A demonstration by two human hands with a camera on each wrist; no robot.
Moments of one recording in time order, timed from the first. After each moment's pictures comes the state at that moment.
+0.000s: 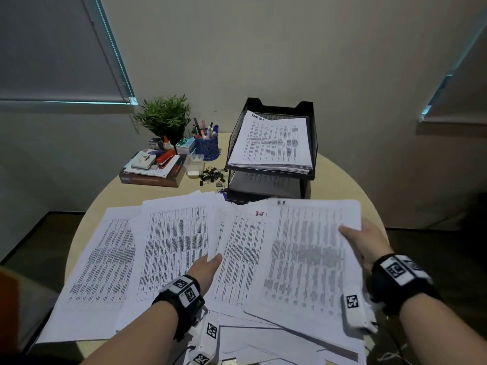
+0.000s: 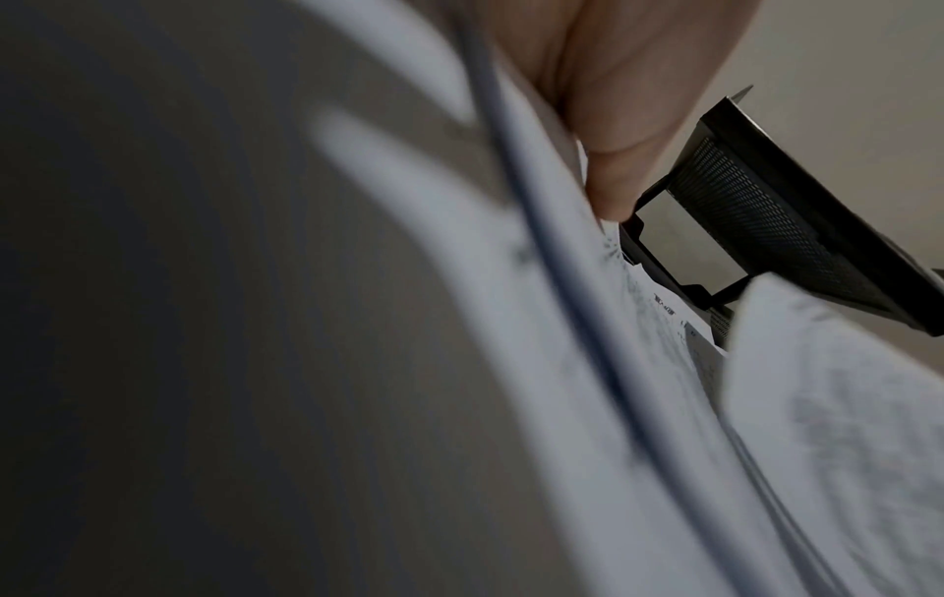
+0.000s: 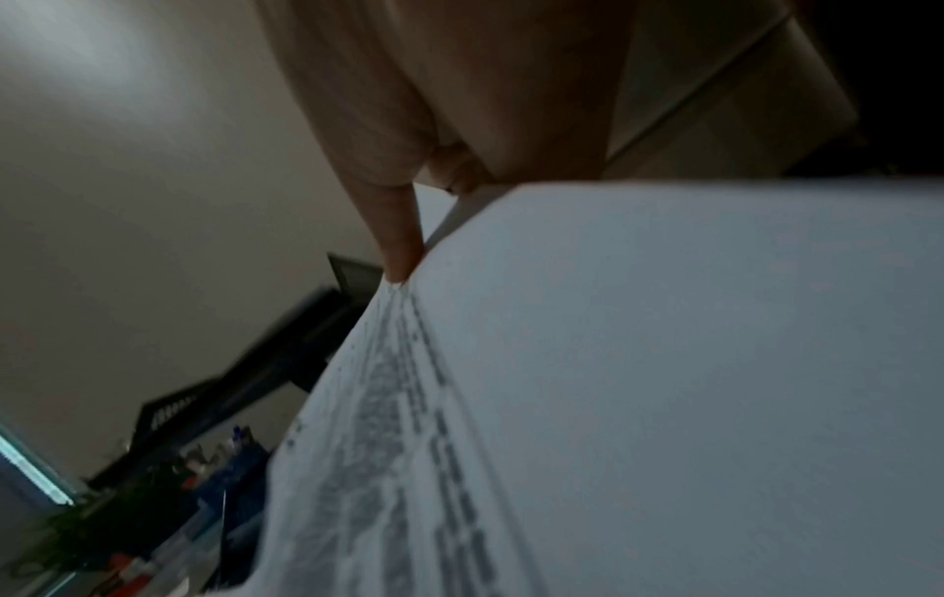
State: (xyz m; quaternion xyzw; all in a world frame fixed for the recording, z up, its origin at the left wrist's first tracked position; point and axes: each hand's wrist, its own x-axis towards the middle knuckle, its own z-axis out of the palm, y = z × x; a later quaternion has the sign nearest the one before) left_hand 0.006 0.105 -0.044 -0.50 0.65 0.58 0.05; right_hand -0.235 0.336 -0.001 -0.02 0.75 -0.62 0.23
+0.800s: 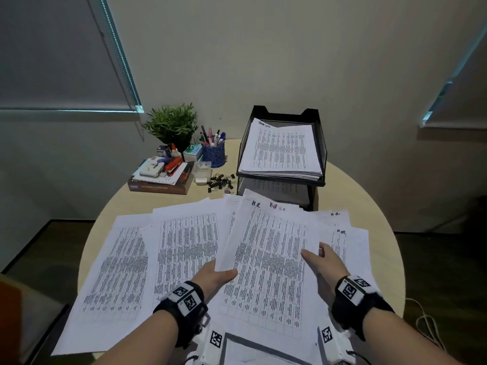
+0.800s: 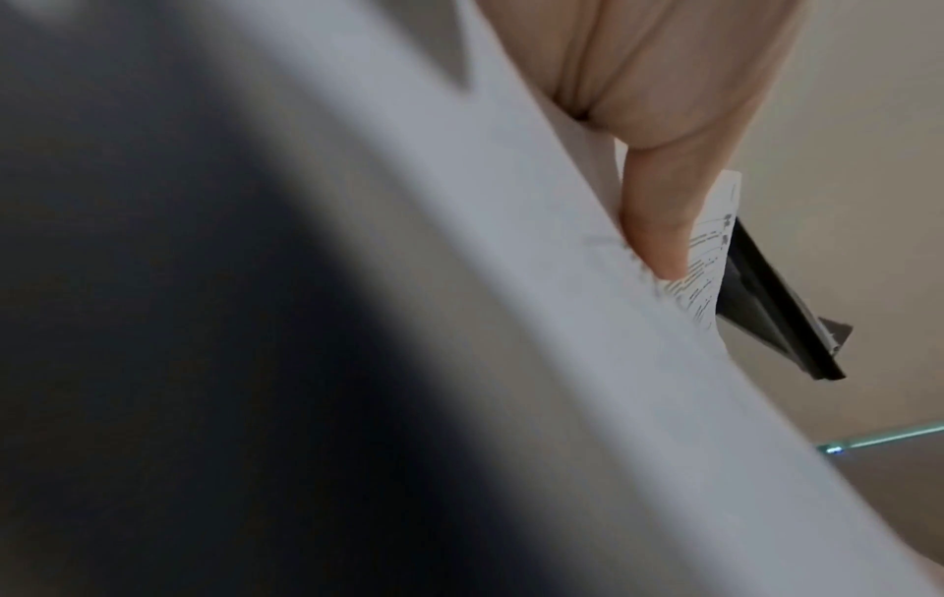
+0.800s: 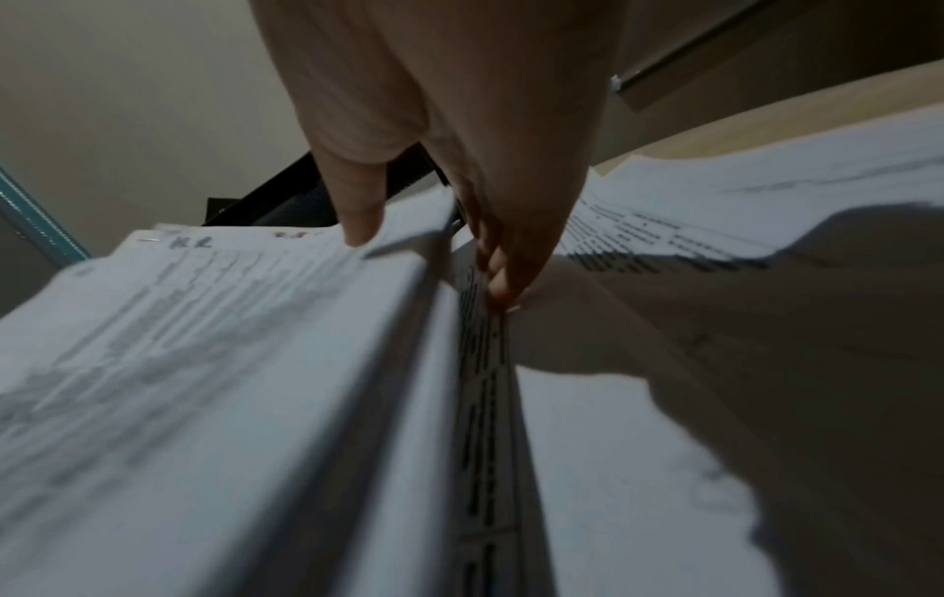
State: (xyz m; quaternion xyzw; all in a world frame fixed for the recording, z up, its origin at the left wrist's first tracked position) left_hand 0.022 0.084 -0.046 -0.37 0.62 0.69 0.01; right_hand -0.154 0.277 -0.019 -0.03 0.74 -0.58 0.34
